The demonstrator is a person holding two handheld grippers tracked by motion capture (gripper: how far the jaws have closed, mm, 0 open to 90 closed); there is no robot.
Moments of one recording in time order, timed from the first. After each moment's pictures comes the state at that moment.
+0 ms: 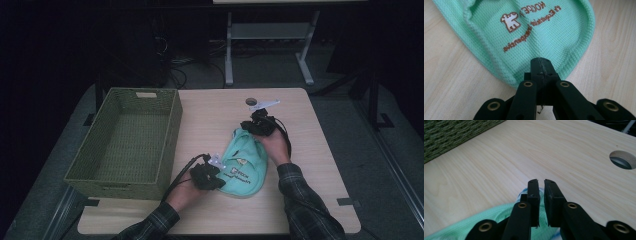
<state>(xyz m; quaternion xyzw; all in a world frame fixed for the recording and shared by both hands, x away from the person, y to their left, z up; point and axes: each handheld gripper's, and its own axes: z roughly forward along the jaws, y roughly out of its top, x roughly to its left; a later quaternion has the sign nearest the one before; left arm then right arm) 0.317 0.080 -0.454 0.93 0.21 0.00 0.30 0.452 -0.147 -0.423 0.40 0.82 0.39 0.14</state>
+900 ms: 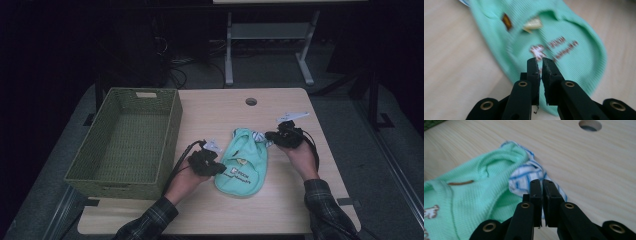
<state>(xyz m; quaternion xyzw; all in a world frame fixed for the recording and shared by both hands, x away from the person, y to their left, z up) 0.349 0.086 -0.431 0.90 0.25 0.03 0.34 0.411 -0.219 -0.433 0.42 0.81 0.38 0.15</state>
